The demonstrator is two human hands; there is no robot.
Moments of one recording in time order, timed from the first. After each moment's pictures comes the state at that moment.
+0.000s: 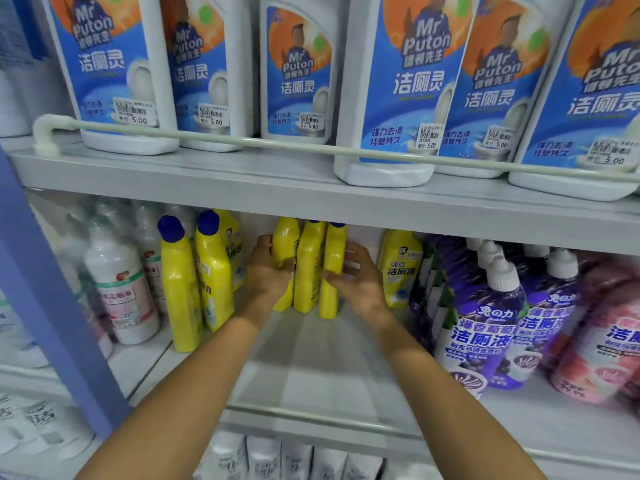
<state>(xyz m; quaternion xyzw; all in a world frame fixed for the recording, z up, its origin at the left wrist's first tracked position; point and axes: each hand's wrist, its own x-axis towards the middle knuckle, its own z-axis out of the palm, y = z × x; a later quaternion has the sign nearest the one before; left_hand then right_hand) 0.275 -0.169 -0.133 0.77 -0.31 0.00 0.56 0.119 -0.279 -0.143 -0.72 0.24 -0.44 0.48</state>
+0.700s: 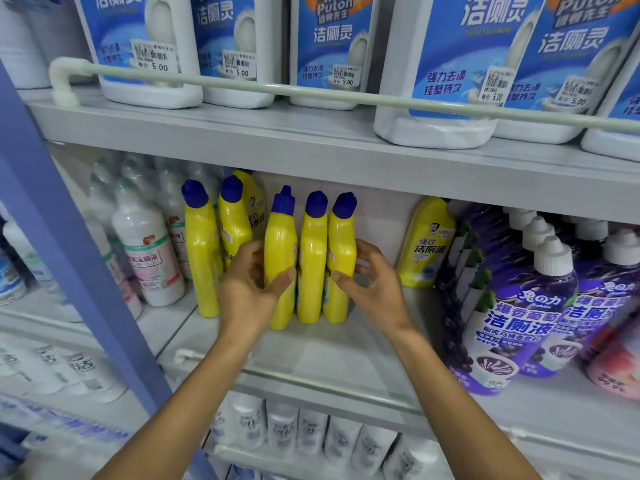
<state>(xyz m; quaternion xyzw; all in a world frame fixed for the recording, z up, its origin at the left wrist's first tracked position) 0.220 -0.050 -0.138 0.70 -0.32 0.03 0.64 0.092 -0.221 -0.149 -0.74 0.16 -0.39 0.53</state>
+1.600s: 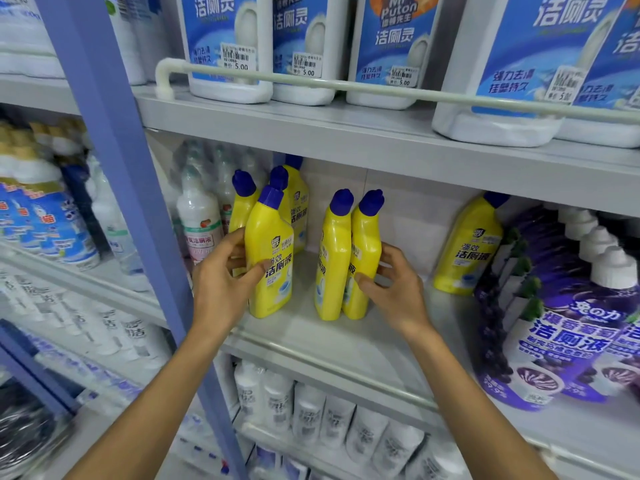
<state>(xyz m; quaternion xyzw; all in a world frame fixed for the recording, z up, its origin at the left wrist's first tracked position) 0.257 0.027 -0.130 0.75 -0.30 0.11 0.58 0.105 -0.202 -0.153 -0.75 0.16 -0.36 0.53</state>
